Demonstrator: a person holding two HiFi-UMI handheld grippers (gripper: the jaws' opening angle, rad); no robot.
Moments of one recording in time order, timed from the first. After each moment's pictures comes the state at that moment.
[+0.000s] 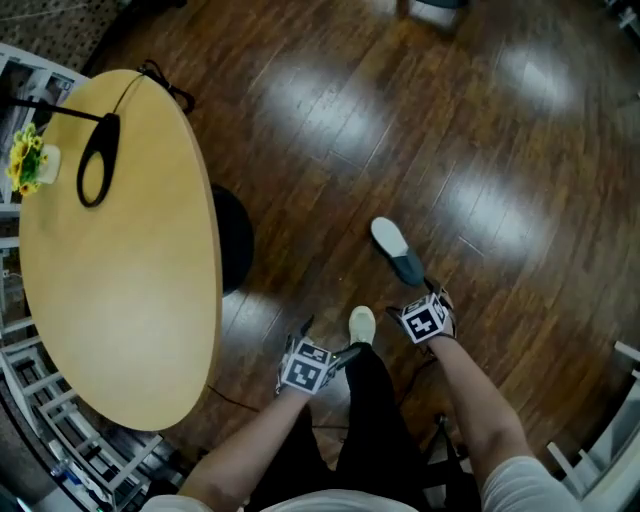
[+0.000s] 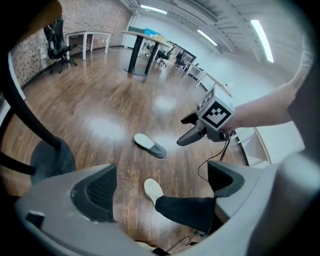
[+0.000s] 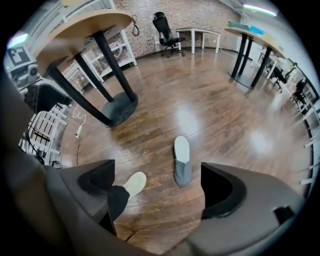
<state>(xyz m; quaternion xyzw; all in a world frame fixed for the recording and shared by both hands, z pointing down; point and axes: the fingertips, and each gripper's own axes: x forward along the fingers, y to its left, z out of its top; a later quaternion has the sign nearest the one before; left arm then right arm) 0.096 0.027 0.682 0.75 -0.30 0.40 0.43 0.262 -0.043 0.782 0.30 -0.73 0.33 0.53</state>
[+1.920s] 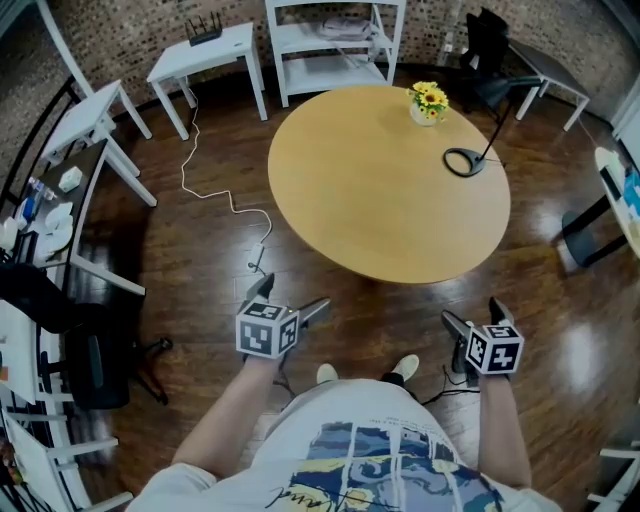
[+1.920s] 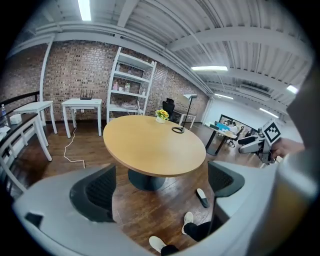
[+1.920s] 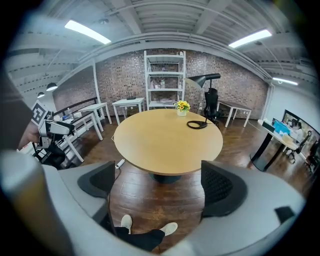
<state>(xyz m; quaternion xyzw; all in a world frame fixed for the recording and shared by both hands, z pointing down) -0.417 0.517 0.192 0.54 -0.77 0.07 0.33 -0.151 0.264 0.182 0.23 -0.90 0.10 0.36</state>
